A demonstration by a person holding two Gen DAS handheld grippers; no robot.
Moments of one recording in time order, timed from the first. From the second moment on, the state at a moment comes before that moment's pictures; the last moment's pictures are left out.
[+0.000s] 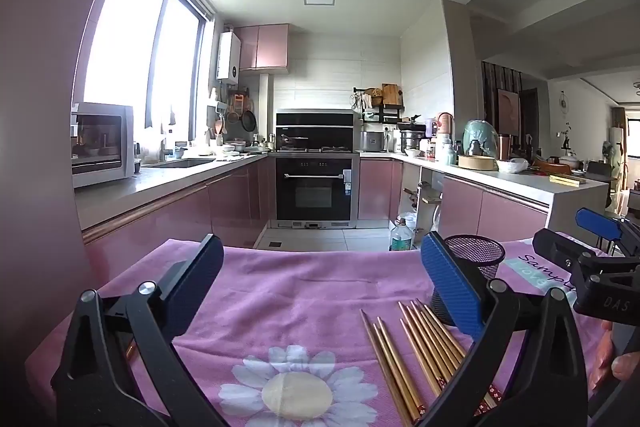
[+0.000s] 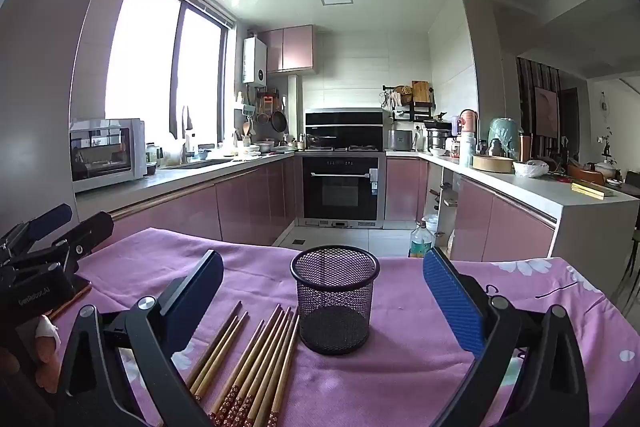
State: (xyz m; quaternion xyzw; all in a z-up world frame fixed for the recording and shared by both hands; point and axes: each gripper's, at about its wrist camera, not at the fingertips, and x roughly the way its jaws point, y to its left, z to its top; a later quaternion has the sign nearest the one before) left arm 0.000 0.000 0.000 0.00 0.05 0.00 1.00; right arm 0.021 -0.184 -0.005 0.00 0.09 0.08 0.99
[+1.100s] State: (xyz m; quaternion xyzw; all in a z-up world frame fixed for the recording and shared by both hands) left arm 0.002 -0.006 -0.006 -0.01 0.06 -0.01 1.00; right arm 0.015 -0.183 -0.002 0.00 0.09 0.07 0.99
